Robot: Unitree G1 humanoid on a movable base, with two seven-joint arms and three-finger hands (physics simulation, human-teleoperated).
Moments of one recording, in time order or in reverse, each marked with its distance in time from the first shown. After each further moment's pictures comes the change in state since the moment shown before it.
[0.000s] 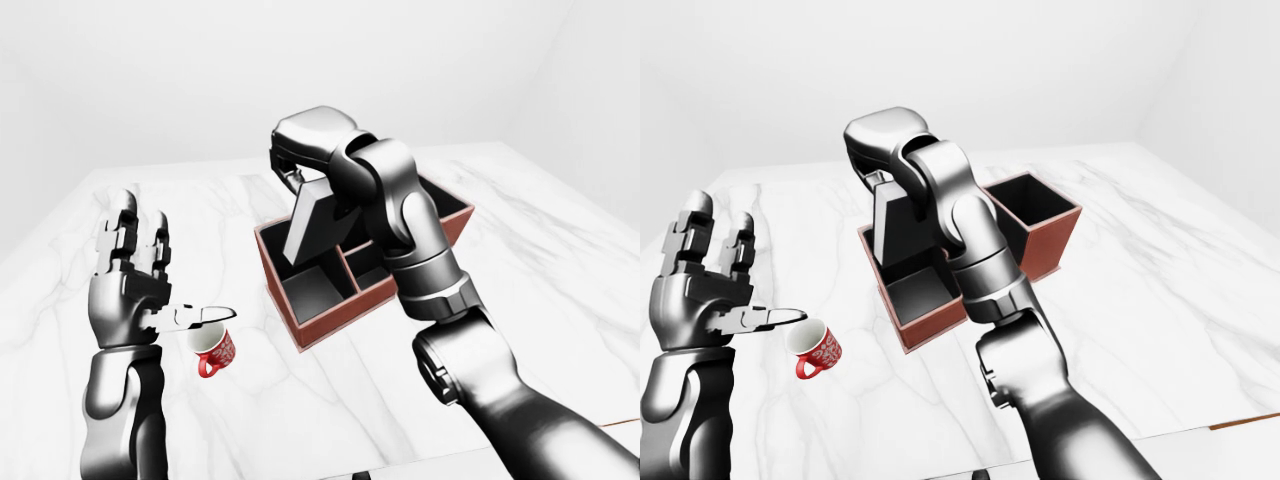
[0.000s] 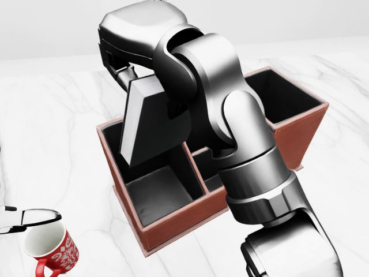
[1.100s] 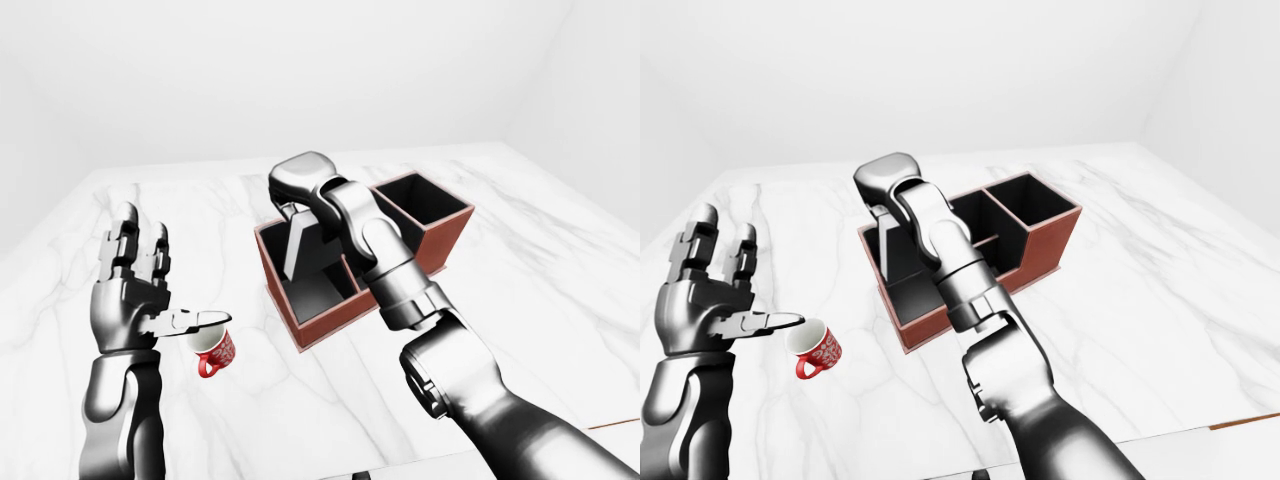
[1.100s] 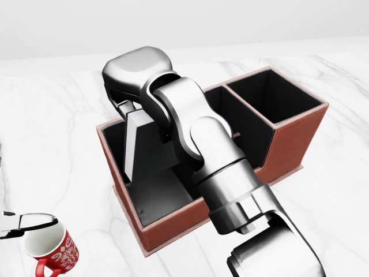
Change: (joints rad) left arm 0.018 0.001 0.022 0.049 -0.021 0.000 -0.017; right arm 0.029 0.081 0.032 0.287 -0.144 0.000 -0.209
